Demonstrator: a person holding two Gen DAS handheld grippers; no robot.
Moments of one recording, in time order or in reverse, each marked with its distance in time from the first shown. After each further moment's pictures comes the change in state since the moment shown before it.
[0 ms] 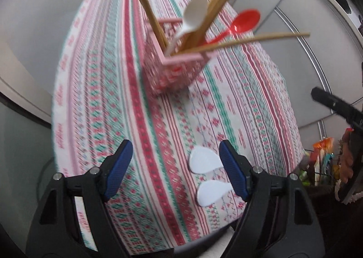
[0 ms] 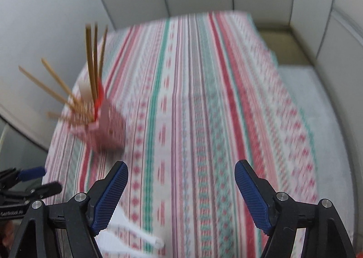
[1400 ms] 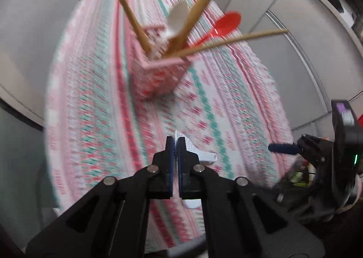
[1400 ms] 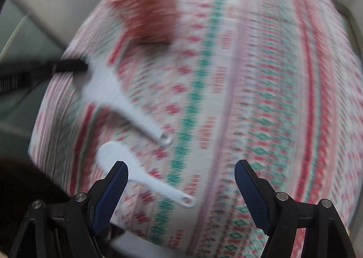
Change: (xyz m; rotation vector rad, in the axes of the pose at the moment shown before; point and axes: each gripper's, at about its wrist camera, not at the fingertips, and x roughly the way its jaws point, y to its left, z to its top) left arm -0.017 -0.017 -0.004 0.031 -0.093 0.013; right arm 0.054 0.073 -0.081 -0.402 0.272 0.093
